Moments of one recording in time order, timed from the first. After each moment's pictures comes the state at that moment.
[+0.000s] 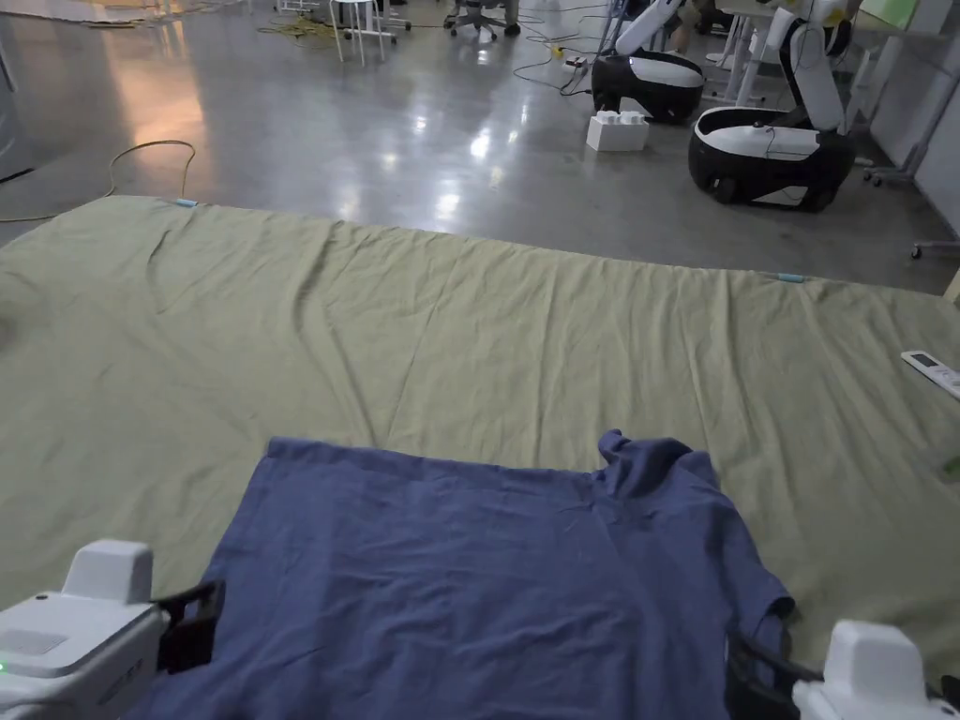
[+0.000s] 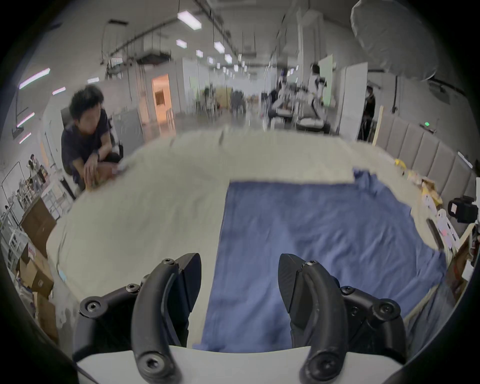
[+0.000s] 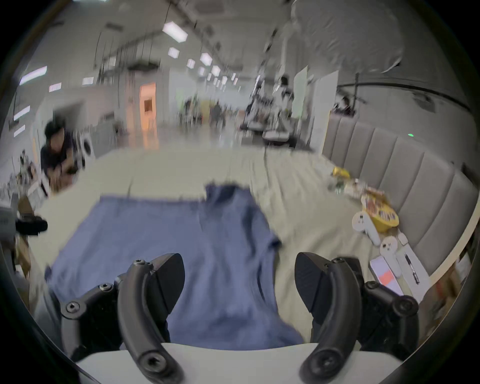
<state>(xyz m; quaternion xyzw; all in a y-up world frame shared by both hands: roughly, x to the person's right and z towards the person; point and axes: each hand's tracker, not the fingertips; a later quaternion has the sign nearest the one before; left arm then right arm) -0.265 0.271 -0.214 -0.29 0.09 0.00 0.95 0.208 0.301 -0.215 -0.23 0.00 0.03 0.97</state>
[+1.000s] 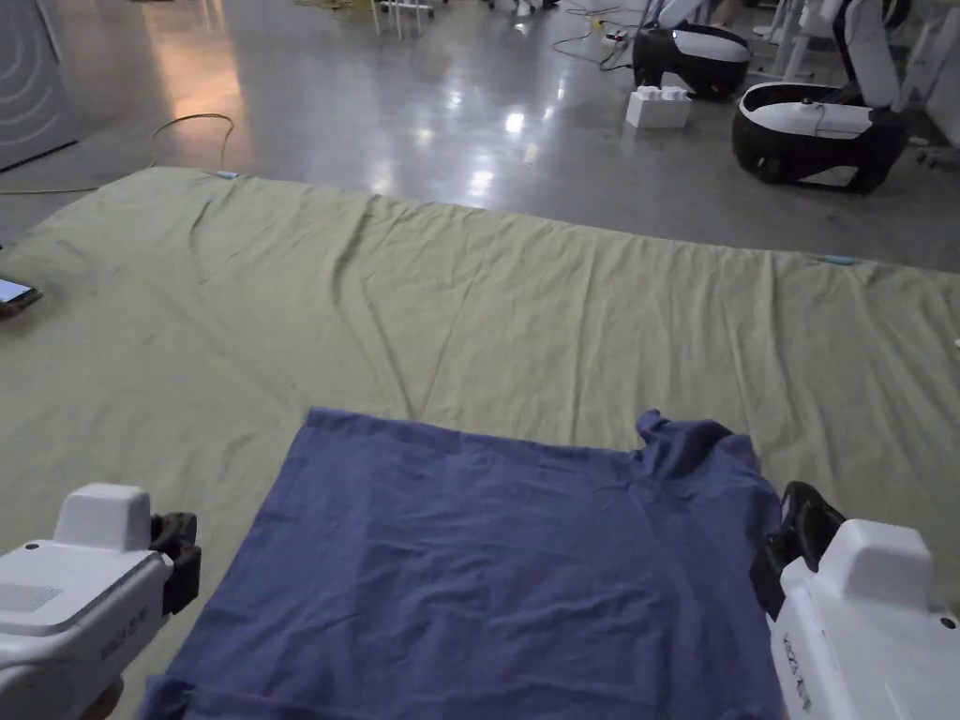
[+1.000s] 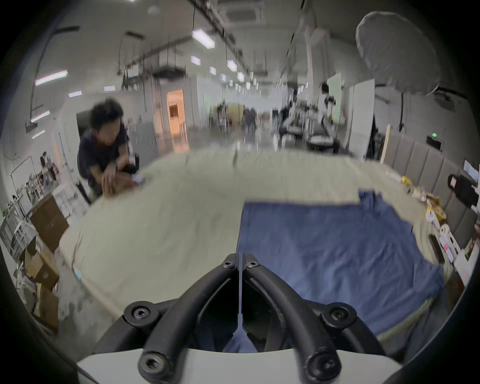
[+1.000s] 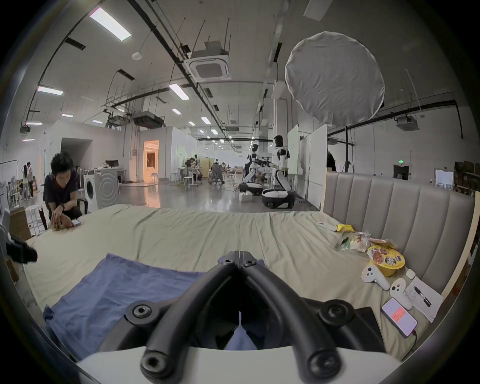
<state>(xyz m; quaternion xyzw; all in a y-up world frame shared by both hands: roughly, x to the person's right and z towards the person) -0.286 0.292 -0.175 -0.32 0.12 0.02 0.94 0.164 0.313 -0.228 -0.07 0.00 0.05 1.00</state>
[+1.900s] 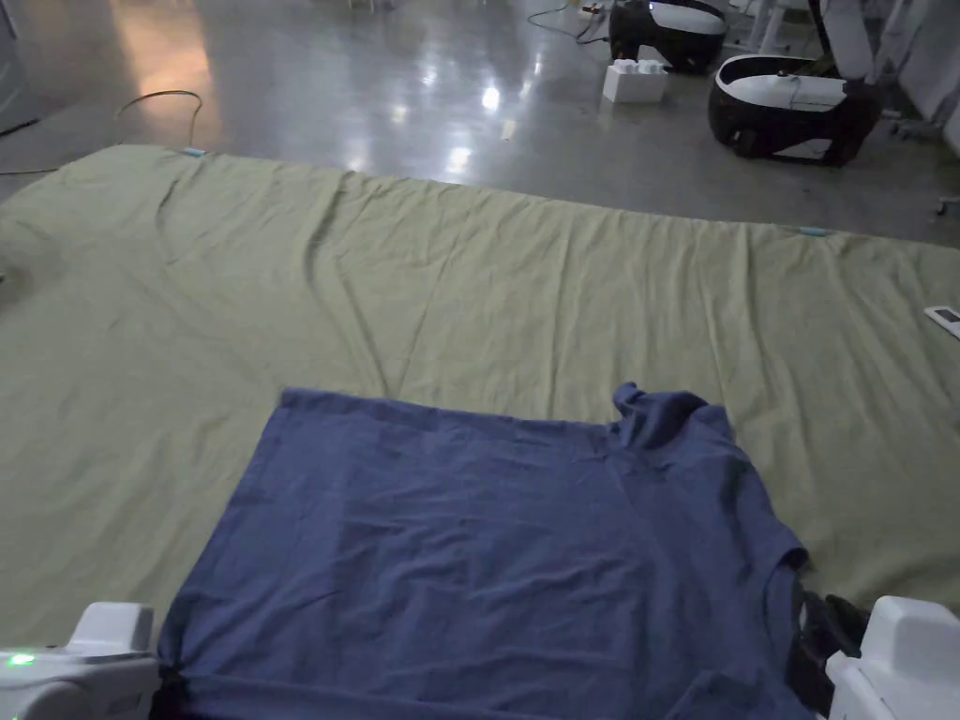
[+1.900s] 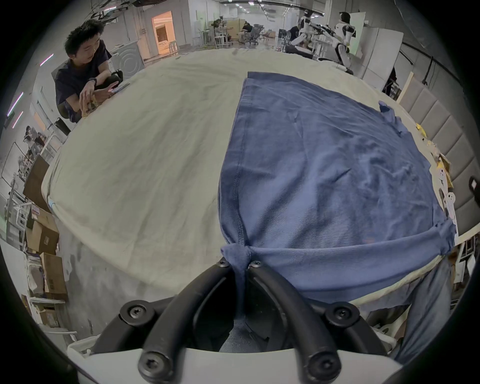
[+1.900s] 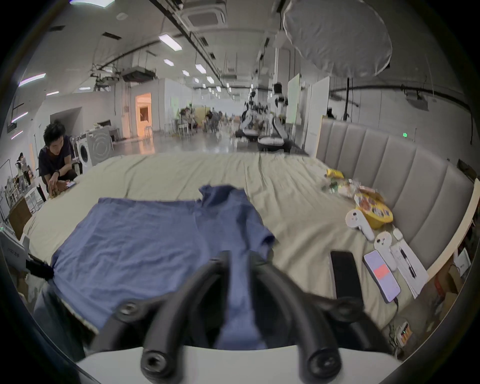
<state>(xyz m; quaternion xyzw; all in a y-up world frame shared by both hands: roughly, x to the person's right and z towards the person) -0.300 0.185 -0.189 -0.52 0.10 0.06 0.85 0.232 0.282 -0.195 -0.27 -0.01 0.04 0.96</state>
